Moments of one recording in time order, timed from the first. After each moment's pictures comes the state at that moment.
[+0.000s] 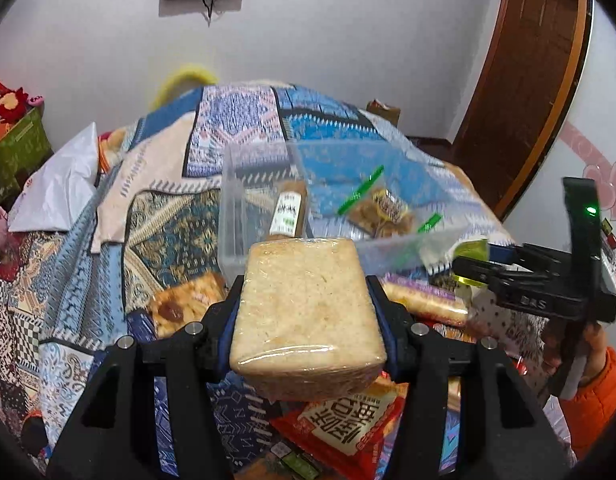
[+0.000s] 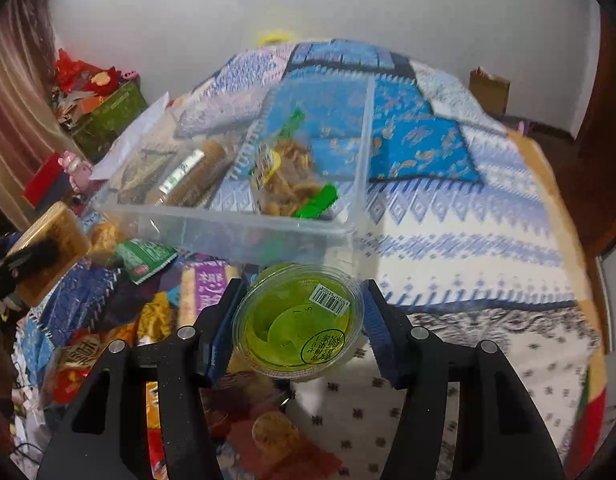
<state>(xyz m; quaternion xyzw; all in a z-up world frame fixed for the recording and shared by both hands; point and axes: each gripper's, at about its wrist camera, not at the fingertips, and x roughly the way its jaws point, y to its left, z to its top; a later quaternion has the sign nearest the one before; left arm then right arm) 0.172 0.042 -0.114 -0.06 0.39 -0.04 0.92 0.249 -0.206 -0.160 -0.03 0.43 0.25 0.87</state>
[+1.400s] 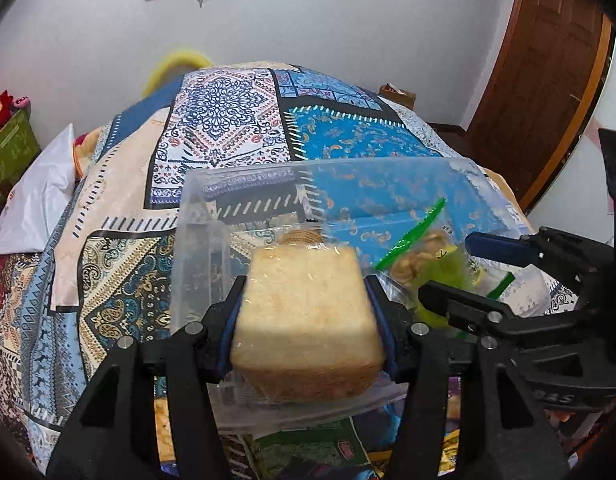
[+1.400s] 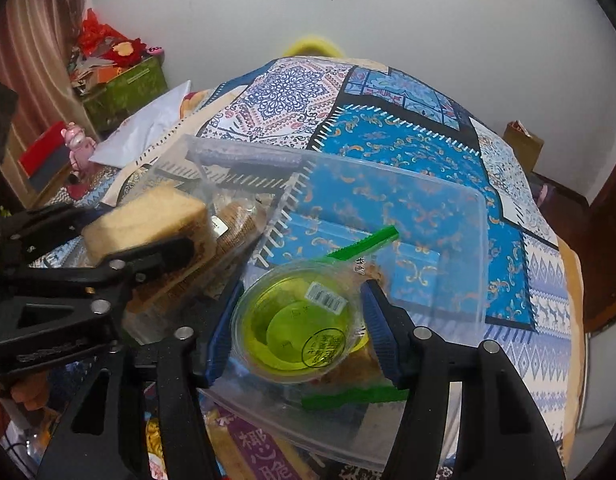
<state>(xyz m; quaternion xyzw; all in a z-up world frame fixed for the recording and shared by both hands) 0.300 0.039 -0.160 -0.05 0.42 -0.03 0.90 0.318 -0.121 -0.155 -0.10 0.42 0.30 0.85</state>
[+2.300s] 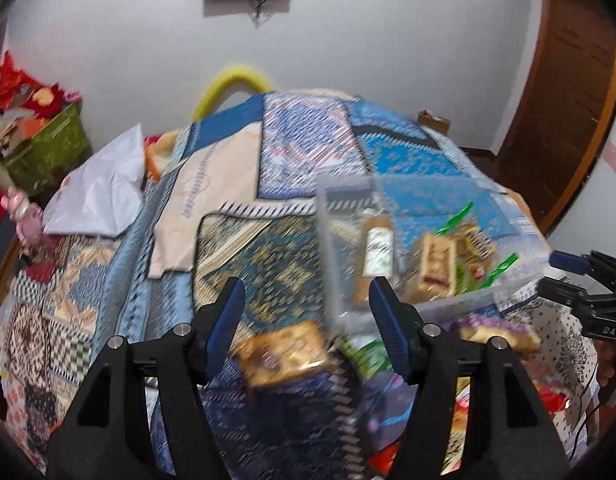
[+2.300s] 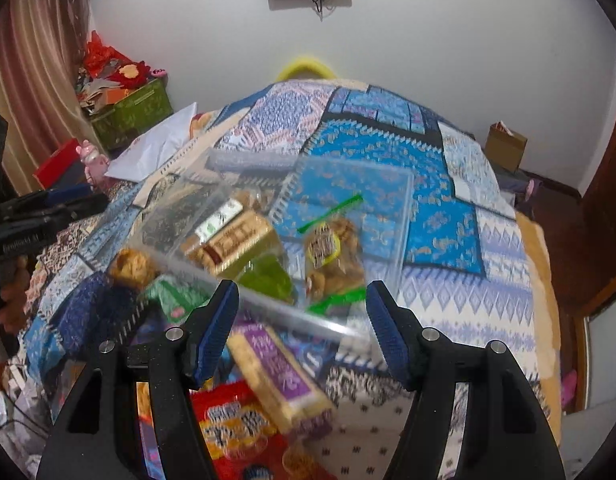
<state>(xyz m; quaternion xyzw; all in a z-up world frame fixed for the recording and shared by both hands) 0.205 0.114 -0.114 -0.06 0.40 0.05 0.91 0.264 -0.173 -0.132 -0.08 0.41 0.29 0.86</state>
